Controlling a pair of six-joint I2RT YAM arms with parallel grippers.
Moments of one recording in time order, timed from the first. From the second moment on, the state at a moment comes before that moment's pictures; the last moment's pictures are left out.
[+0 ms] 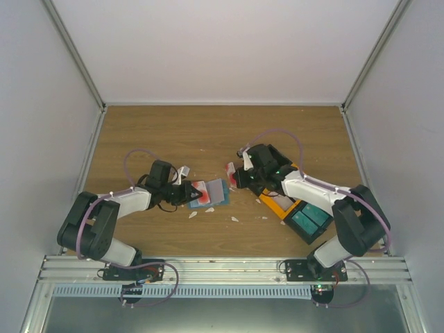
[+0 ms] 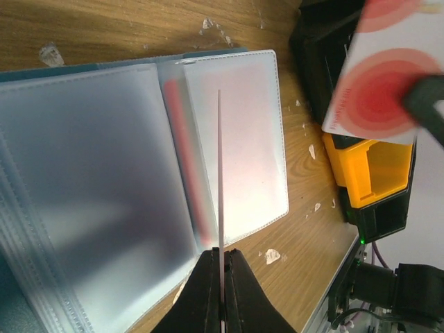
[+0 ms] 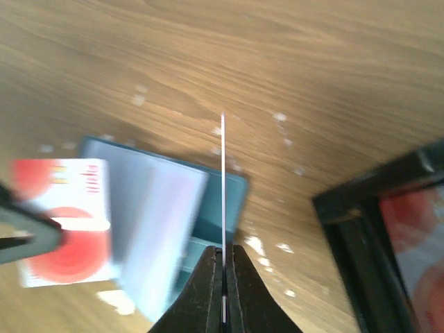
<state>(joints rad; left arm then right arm) -0.32 1.46 0.54 0.04 0.71 -0.64 0.63 1.56 0.91 -0.21 -0.16 0.35</state>
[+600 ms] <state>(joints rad) -0.30 1.55 0.54 0.10 0.79 -0.64 0.63 1.67 0.83 -0.02 -0.45 0.50</state>
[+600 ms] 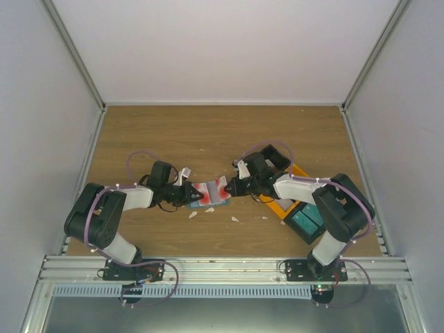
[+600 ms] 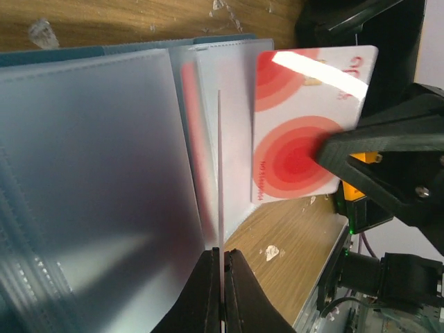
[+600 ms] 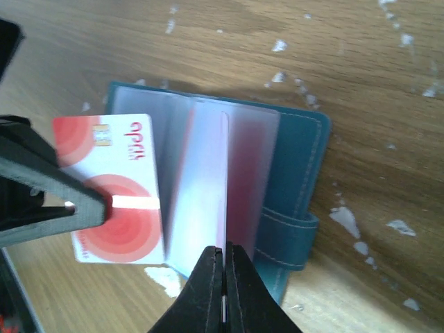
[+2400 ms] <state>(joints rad) -0.35 1.82 0.62 0.34 0.88 -0.75 0.61 1.73 0.79 0.09 -0.40 0.58</state>
